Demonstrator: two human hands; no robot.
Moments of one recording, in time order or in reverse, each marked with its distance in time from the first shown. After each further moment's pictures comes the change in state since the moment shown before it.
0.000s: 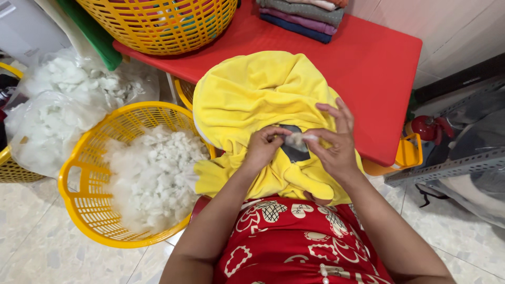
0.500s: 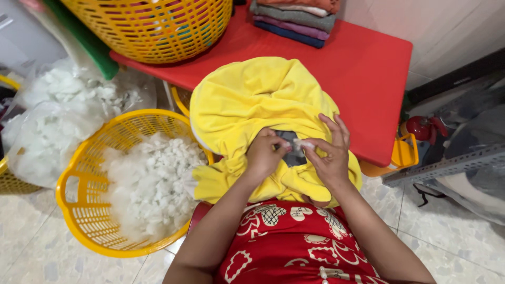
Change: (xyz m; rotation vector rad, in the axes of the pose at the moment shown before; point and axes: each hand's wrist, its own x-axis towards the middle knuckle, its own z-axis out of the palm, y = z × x) left_hand -0.023 0.053 0.017 0.699 0.127 0.155; right_hand -0.020 0.007 0.016 -0.136 0.096 0.101
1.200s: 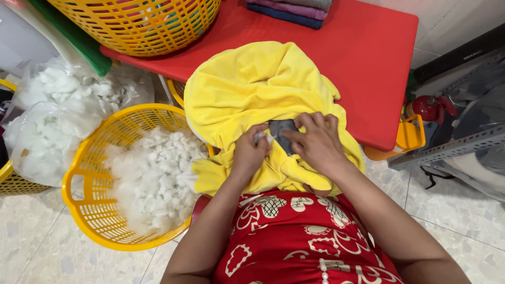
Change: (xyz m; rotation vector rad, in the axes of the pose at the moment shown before) left_hand -0.017 -0.022 -0.018 -0.405 -0.067 -0.361; right_hand 0.022 -0.026 -0.002 -0.455 -0.439 -0.202
